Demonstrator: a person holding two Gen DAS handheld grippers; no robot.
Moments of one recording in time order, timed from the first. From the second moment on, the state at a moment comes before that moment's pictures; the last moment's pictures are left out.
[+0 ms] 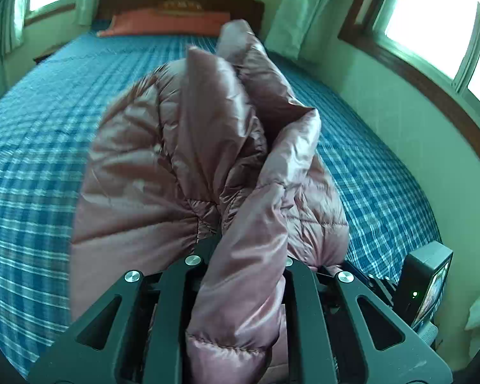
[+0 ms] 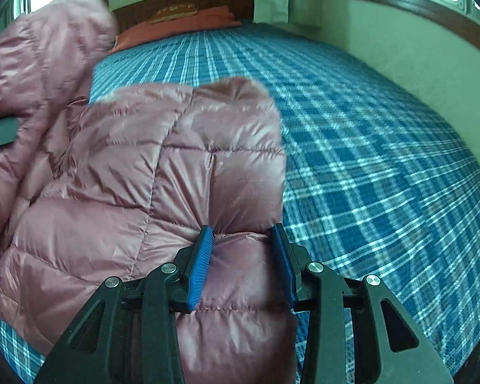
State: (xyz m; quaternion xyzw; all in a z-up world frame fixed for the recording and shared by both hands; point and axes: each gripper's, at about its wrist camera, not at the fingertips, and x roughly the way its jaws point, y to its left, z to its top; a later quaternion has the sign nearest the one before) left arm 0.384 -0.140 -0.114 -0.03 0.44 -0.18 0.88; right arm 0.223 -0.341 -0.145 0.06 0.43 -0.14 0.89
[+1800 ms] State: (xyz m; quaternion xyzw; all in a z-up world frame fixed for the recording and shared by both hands) left arm 0.322 -0.102 -0.098 -0.08 0.39 -0.17 0.90; right arm 0.174 -0.343 -0.114 0.08 0.40 -0.17 0.90
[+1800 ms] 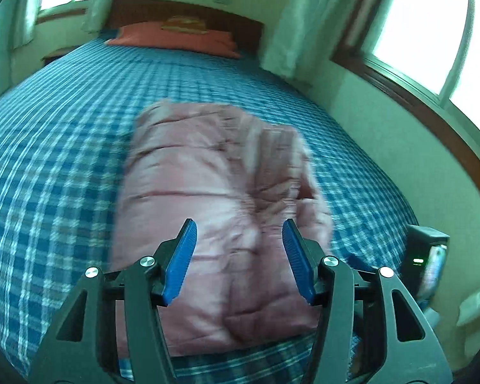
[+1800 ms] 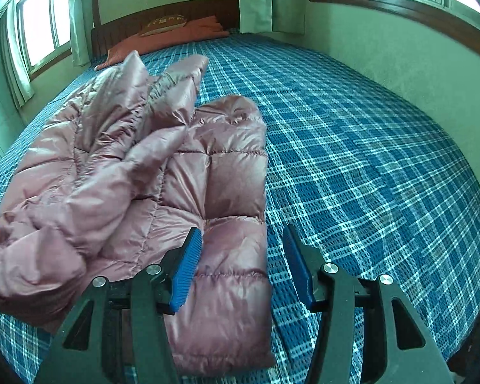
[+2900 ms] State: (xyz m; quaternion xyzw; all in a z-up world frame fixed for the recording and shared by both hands) left arm 0.413 -0.012 -0.168 -0.35 0.46 -0.15 0.80; right arm 0.291 -0.349 -0.107 0.28 0.39 0.00 0.88
